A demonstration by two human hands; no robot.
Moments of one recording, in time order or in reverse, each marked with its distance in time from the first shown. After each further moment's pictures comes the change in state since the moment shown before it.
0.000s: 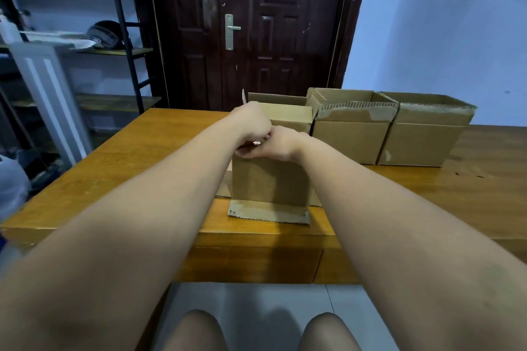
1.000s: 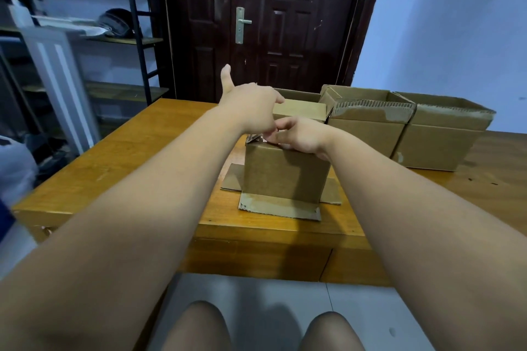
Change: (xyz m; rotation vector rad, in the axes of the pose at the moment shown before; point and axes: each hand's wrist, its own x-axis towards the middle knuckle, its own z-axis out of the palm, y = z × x) left_hand -0.005 -0.019 -0.019 0.535 0.158 0.247; right_hand -0.022 0.001 -0.020 0.292 -0.091 -0.147
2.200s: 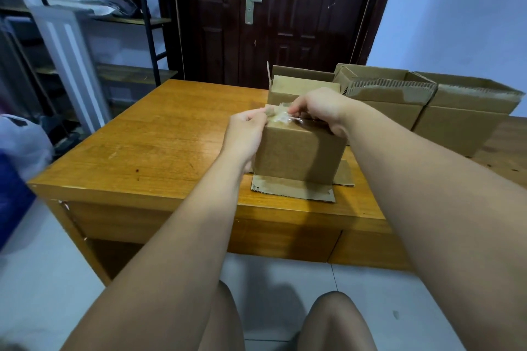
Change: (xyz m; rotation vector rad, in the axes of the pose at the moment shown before) left_hand -0.049 0.007 0.072 -1.485 0.140 -0.534; right_hand -0.004 -0.010 -0.004 0.186 0.169 0.270
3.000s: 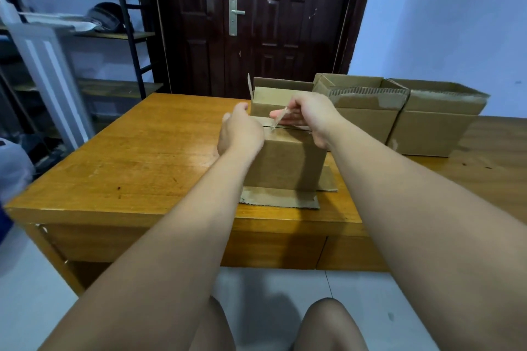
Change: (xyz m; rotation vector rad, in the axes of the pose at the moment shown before) left_hand 0.019 0.015 0.029 0.600 0.271 0.071; right_hand 0.000 0.011 -0.006 0.424 0.093 -0.115
